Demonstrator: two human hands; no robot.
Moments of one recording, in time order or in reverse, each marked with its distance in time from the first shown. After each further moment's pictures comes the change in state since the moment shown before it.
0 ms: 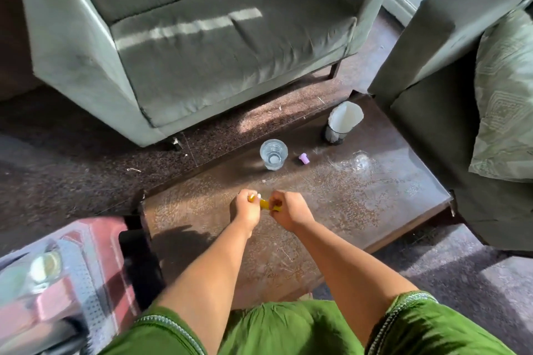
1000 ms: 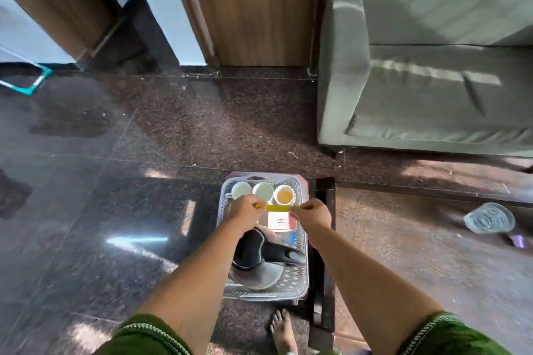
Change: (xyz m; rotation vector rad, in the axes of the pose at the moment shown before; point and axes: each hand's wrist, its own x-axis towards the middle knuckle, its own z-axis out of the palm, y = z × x) left_hand -0.070 -0.181 -0.522 0.131 0.213 -0.061; right_hand -0.094 -0.401 0.276 0.411 -0.129 0.188
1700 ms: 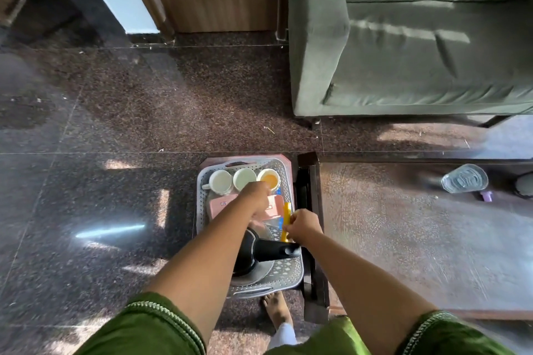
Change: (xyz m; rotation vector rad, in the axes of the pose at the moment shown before) left_hand 0.040 0.035 0.031 0.468 -0.335 0.066; right_hand 0.022 0.058 0.017 -0.609 -0.215 0.030
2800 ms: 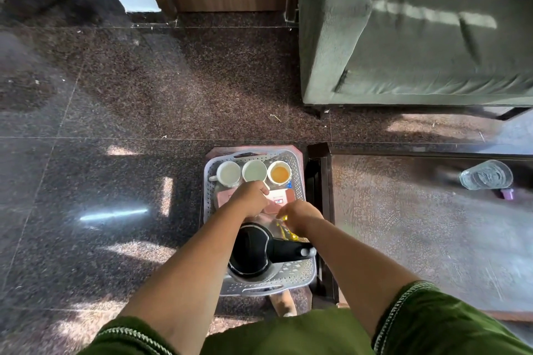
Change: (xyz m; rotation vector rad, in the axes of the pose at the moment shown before) left_hand 0.018 -0.052 0.006 -0.201 0.046 -0.024; right_hand 0.034 -0.023 0.019 -0.504 -0.116 -0.294
